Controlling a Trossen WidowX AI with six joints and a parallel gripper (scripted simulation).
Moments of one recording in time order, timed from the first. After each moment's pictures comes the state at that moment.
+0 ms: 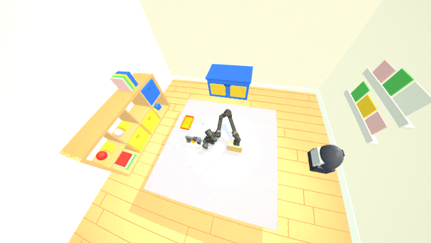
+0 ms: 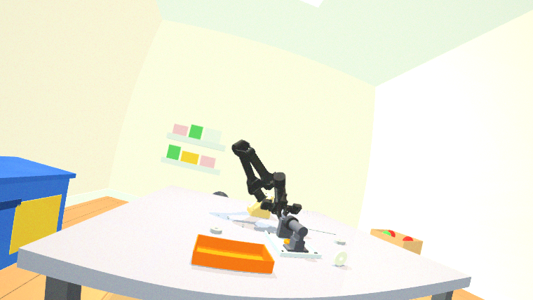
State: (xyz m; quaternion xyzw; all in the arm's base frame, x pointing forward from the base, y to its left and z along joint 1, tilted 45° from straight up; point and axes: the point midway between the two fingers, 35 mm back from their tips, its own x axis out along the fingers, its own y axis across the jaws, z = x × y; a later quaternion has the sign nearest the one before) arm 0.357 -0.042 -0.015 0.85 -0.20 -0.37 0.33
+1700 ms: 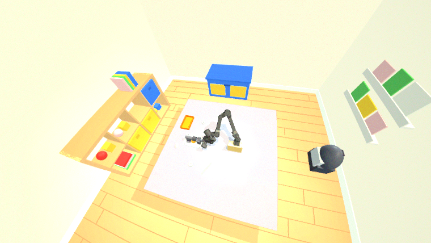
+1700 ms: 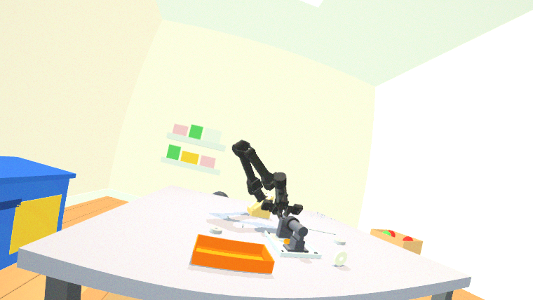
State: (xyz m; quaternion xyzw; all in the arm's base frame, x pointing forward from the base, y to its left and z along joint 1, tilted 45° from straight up) arm 0.370 -0.043 -0.015 0.85 -0.21 -0.37 0.33
